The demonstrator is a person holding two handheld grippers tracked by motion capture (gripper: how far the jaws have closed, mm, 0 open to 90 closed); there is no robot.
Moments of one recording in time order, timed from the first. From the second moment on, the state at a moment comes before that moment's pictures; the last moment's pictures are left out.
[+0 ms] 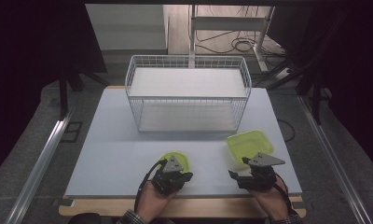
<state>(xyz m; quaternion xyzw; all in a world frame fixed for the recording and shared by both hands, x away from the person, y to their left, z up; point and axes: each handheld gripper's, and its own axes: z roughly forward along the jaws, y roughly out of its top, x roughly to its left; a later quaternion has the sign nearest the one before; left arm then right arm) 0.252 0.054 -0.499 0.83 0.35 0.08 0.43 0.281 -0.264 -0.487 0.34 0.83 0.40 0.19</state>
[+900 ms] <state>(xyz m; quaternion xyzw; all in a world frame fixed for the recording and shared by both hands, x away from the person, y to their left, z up) 0.298 0.074 -0.484 0.81 0.39 0.11 0.41 0.281 -0.262 -0.489 0.34 0.84 0.39 0.18</state>
